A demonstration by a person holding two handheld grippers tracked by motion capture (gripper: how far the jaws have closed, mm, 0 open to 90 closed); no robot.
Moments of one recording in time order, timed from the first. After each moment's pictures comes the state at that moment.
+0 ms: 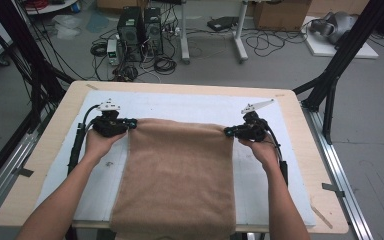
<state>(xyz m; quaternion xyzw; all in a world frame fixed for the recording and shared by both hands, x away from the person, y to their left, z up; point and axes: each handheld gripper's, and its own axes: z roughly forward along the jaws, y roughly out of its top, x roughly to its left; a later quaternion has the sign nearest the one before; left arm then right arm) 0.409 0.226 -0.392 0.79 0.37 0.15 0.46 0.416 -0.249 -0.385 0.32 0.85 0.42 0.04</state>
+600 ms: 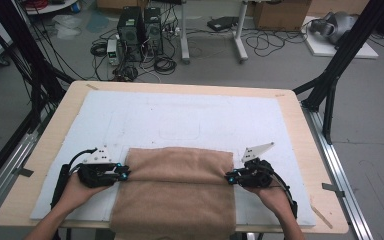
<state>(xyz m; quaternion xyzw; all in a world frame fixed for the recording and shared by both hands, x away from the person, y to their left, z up) 0.289 0.236 -0.428 0.86 0.27 0.10 0.42 0.303 -0.247 -0.421 0.26 0.88 0.39 -0.01</state>
